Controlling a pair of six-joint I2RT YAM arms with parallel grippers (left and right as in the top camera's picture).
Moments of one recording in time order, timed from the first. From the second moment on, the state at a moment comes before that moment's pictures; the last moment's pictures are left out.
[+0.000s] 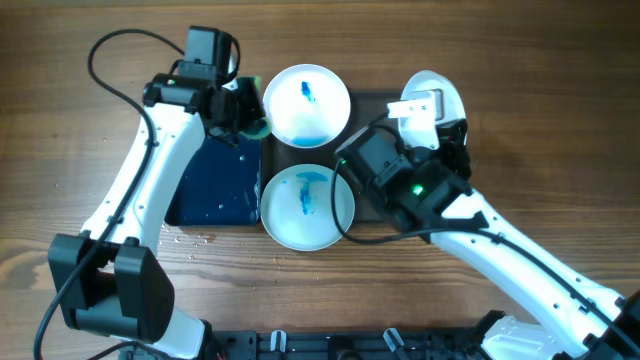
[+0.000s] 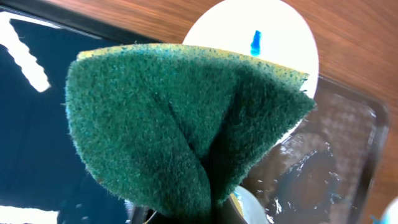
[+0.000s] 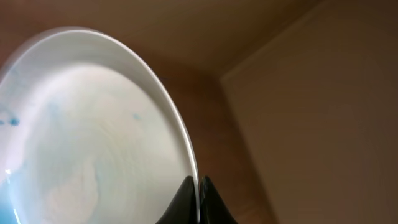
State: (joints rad) left arm -0.18 1.71 1.44 -0.86 0.15 -0.52; right arm 0.76 1.43 1.17 -0.89 1.31 0.33
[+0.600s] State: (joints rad) left arm -0.14 1.71 1.44 -0.89 0.14 -0.52; right arm 0.67 1.43 1.17 -0.84 0.82 0.27
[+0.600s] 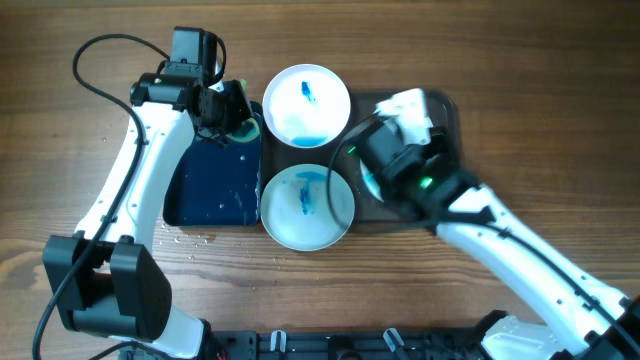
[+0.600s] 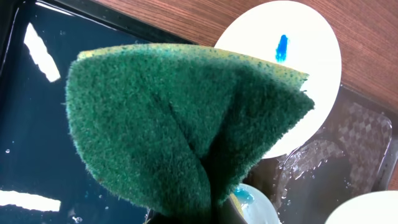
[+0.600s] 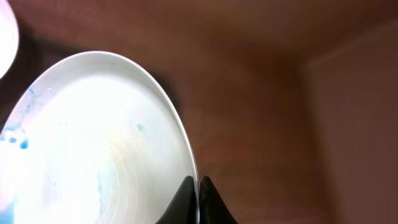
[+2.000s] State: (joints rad) left arm -0.17 1.71 1.44 -0.90 0.14 -0.52; right arm -0.45 1.57 0.97 -0.56 -0.20 0.25
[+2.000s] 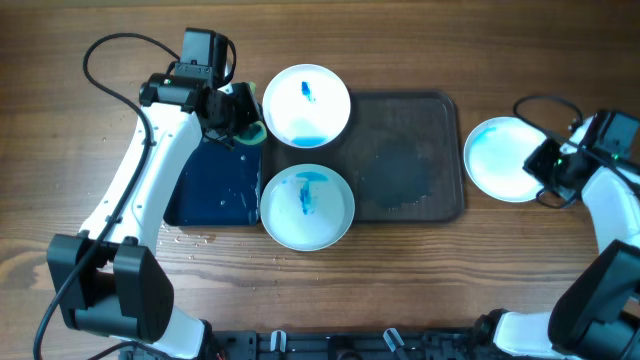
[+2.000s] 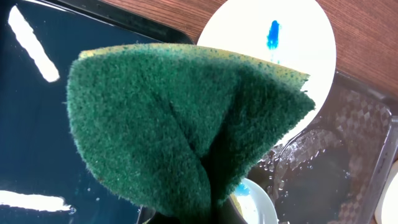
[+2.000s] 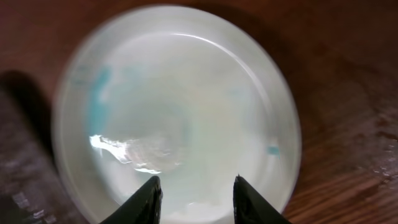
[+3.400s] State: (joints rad) left arm -0.17 1.71 1.44 -0.92 0.14 -0.49; right arm 0.49 1.77 1.20 -0.91 -0.17 0.46
